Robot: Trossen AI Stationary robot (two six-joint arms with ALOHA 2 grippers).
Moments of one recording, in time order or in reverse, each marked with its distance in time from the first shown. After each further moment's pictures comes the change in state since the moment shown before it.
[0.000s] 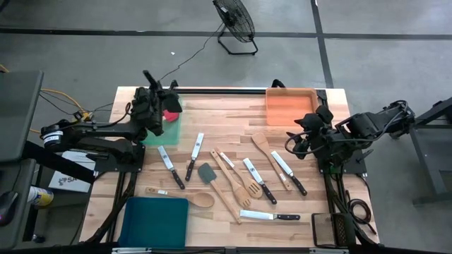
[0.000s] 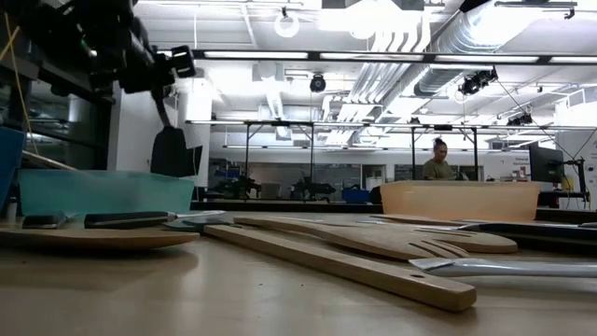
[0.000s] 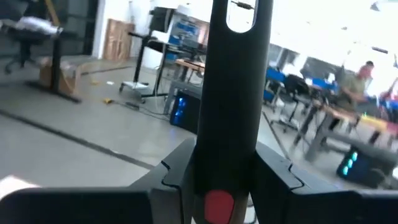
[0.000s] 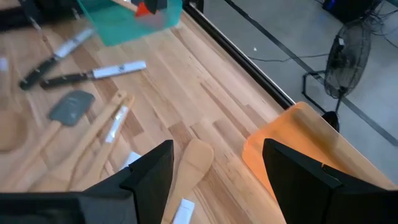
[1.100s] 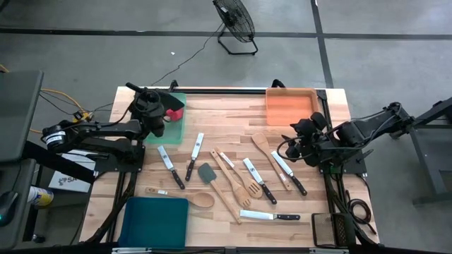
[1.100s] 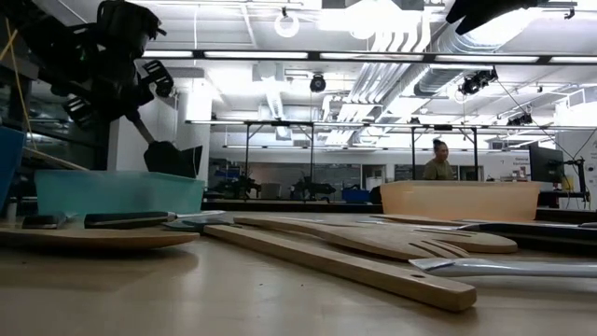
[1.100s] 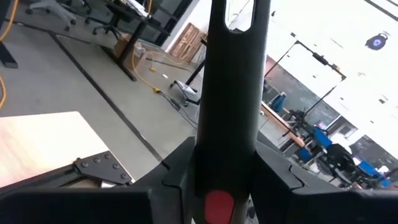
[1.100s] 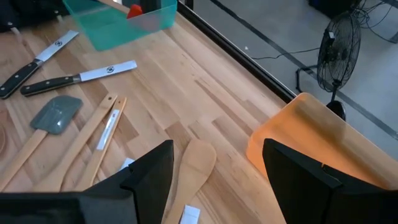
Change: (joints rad) left arm 0.068 0.037 -0.032 -0.307 -0.255 -0.722; right arm -0.001 0.000 -0.141 0.112 0.054 0.069
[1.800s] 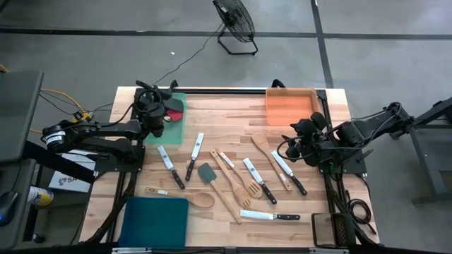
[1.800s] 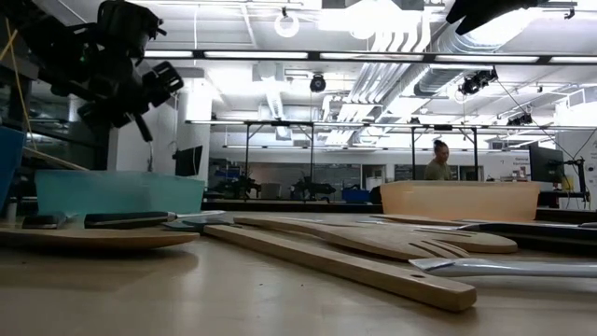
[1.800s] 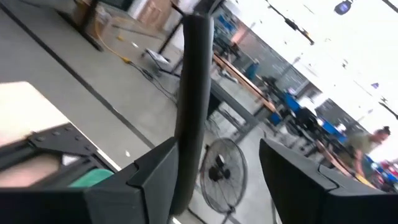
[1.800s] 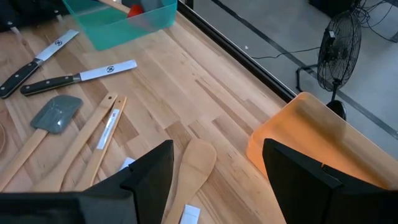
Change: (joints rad) left arm -0.003 -0.001 0.000 0.000 0.204 -0.001; right arm 0.000 0.000 0.000 -0.001 -0.003 0.000
